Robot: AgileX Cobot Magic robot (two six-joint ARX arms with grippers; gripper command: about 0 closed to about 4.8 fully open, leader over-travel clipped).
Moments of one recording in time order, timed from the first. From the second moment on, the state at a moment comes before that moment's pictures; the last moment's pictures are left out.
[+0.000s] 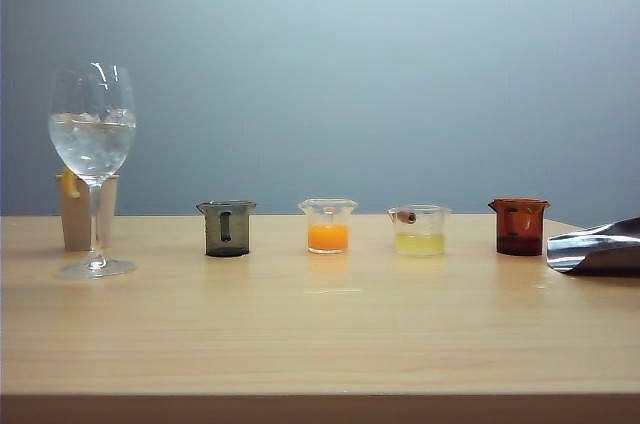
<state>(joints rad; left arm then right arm) -0.03 0.02 0.15 -0.18 -0.12 -0.05 0.05 0.05 0.24 -0.08 0.01 0.19</state>
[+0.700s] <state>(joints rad) -0.03 0.64 0.64 -0.16 0.27 -0.01 0.60 1.02 0.54 0.52 0.25 0.11</state>
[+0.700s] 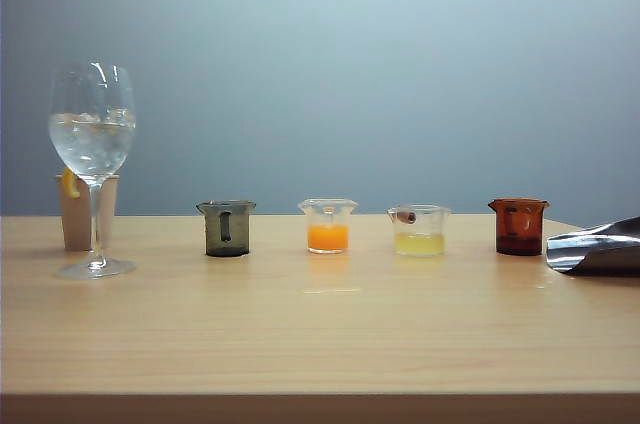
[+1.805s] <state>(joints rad) -0.19 0.77 0.67 -0.29 0.12 0.07 0.70 2.19 1.19 0.81 0.49 0.17</state>
